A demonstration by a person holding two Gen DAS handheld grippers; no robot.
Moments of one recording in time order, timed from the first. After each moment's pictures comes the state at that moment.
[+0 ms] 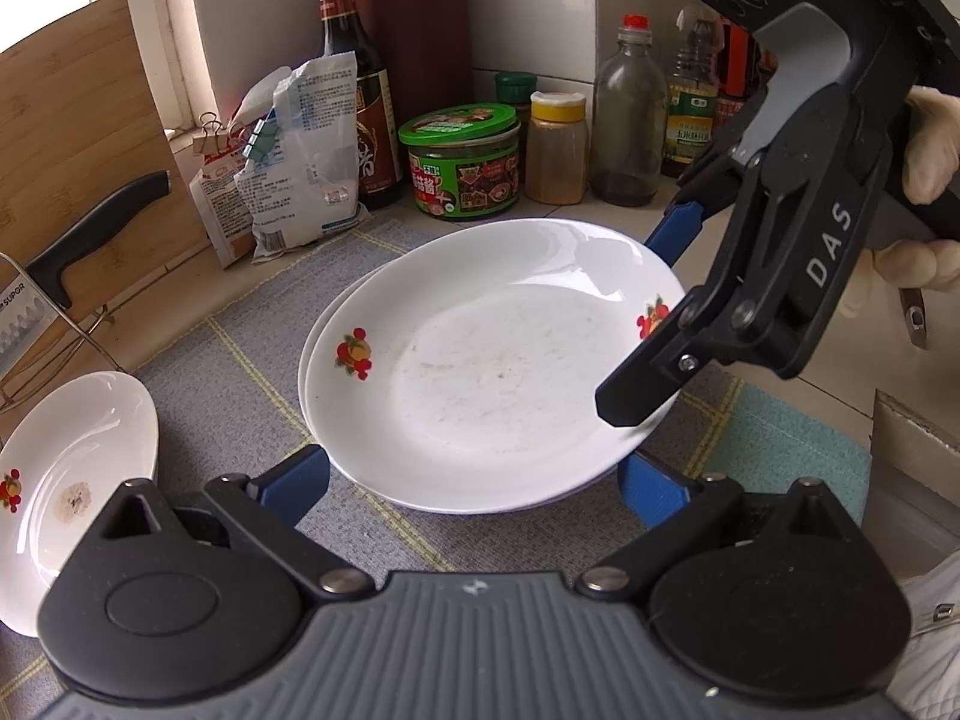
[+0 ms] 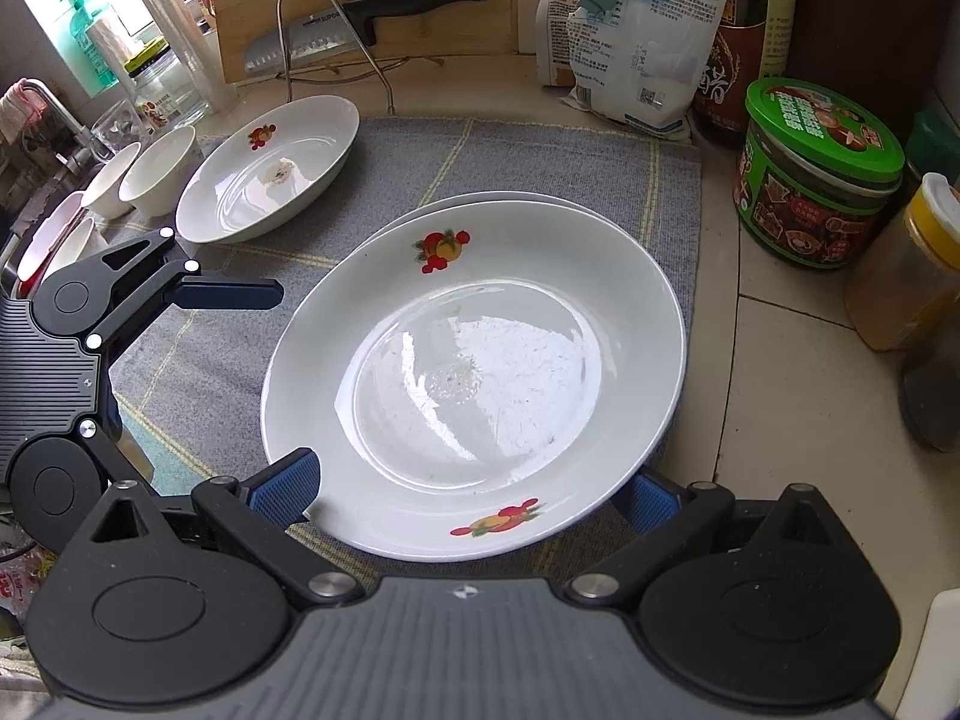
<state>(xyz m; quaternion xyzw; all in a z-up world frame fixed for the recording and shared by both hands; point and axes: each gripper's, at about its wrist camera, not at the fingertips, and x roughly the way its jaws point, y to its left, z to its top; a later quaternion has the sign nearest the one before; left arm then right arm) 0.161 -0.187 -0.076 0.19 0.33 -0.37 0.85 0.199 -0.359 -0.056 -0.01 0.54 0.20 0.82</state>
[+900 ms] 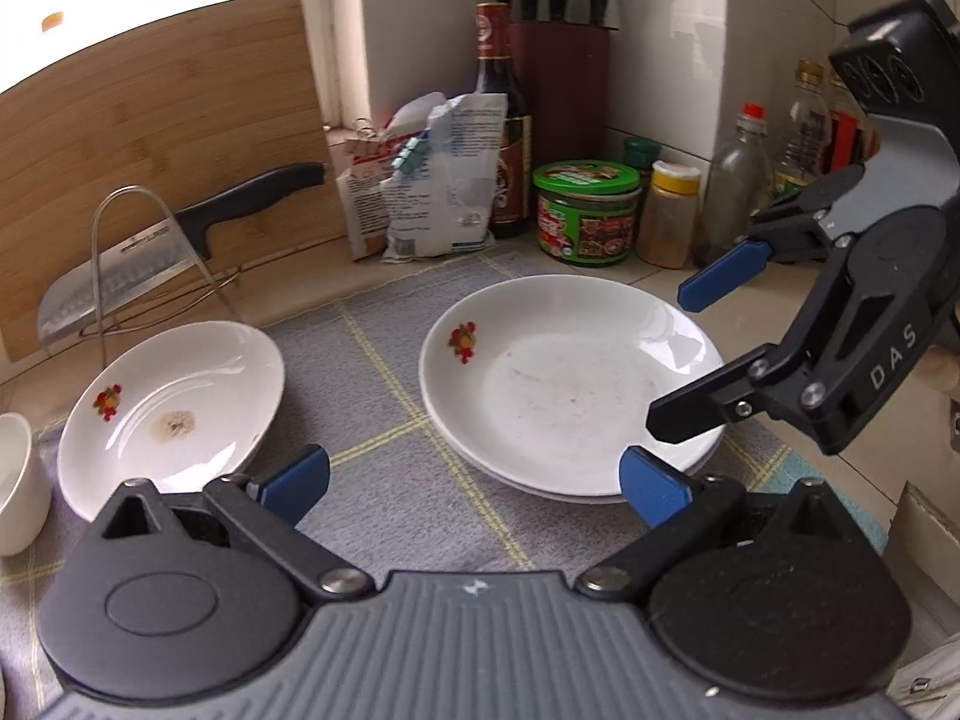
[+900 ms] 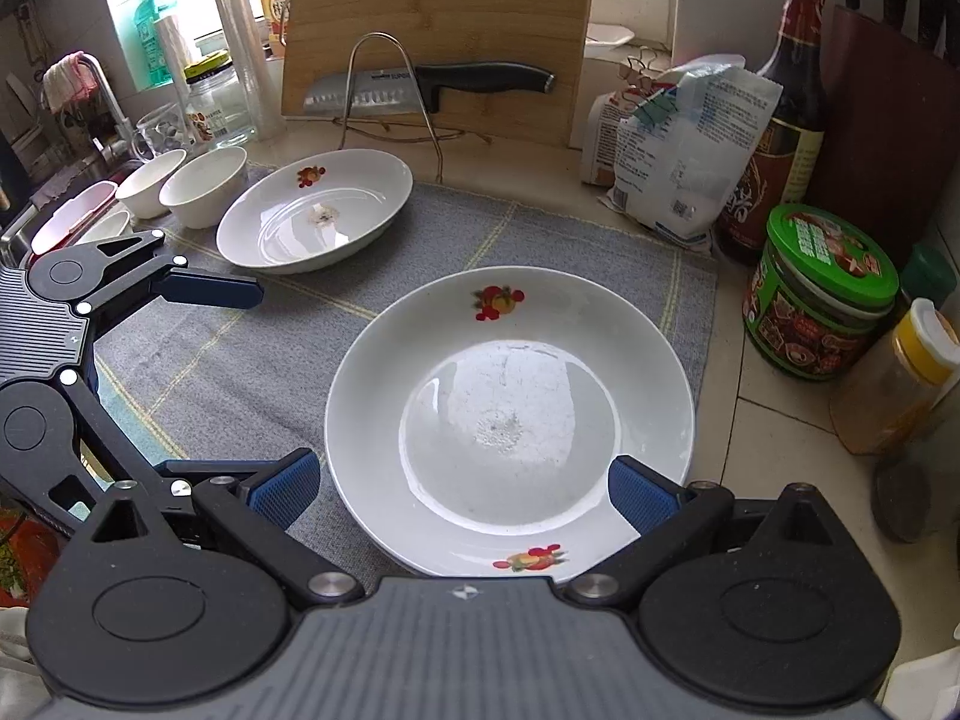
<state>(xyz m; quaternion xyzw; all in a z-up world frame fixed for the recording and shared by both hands) 0.141 -0.150 -0.052 0.10 0.32 -0.25 0.91 0.177 -0.336 -0.035 -0.09 0.44 0.23 0.87</state>
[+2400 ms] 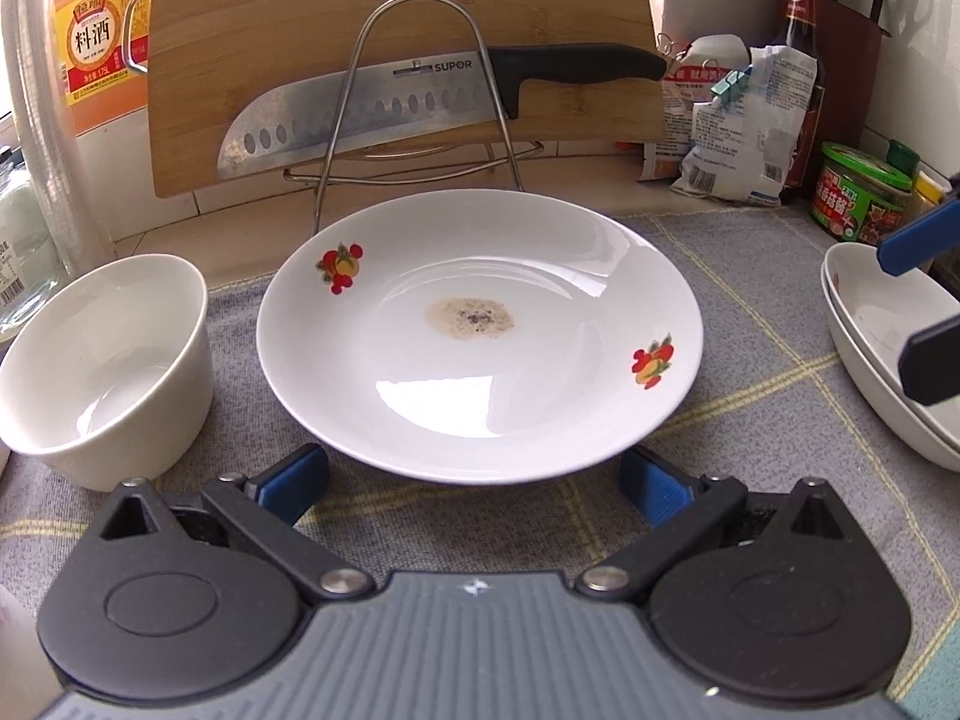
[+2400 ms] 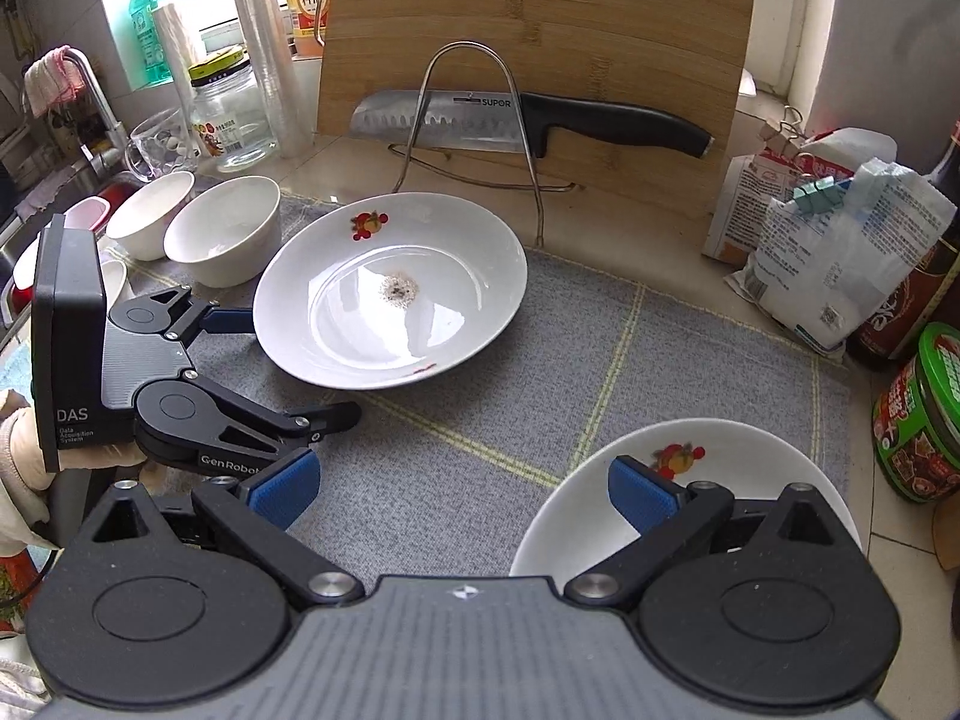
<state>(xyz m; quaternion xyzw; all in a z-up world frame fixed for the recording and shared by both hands) 0.235 -0.026 -0.114 0.06 0.36 -0.14 0.92 0.246 -0.207 -0.045 -0.09 0.45 0.22 0.86</state>
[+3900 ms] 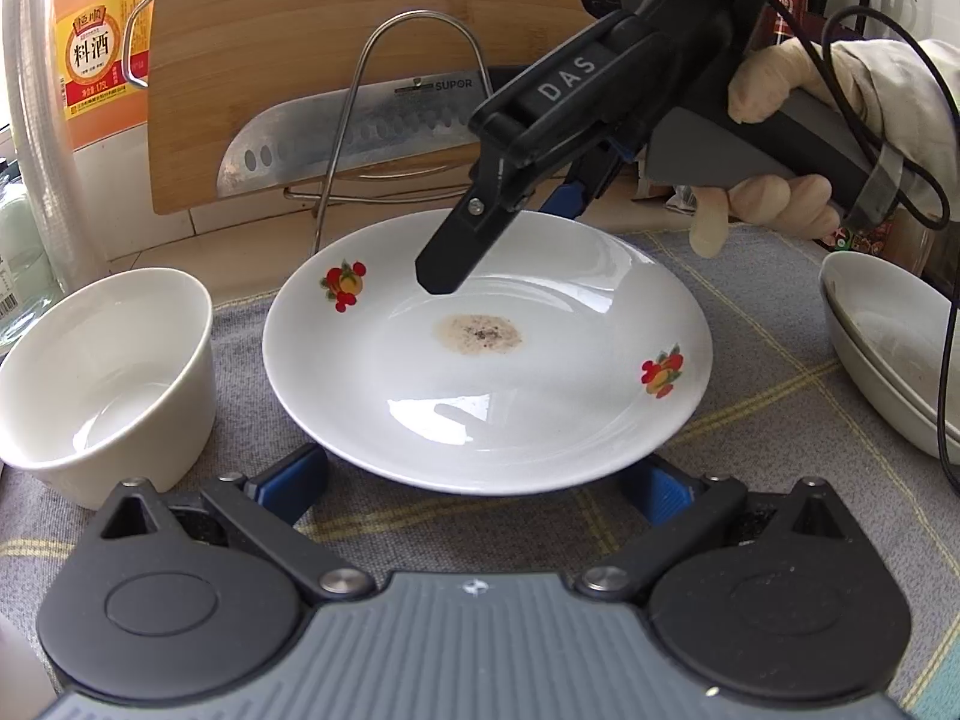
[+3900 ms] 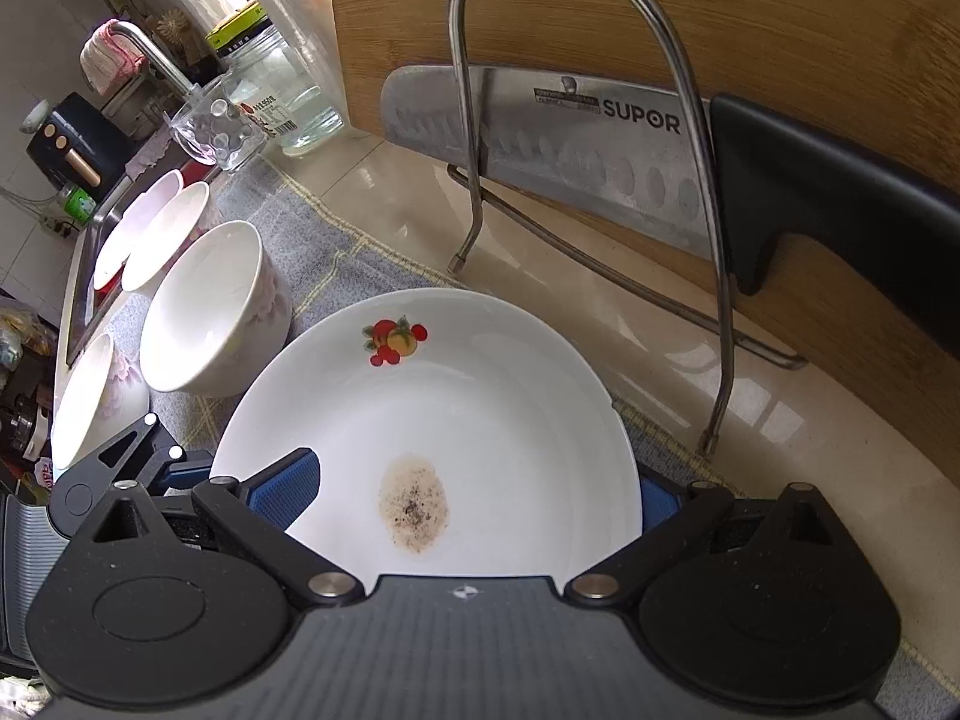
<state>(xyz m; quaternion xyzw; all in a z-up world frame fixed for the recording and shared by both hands) 0.232 -0.020 -0.115 0.06 0.34 -0.16 0.93 0.439 -0.133 -0.102 -0.06 0.53 0.40 0.74</state>
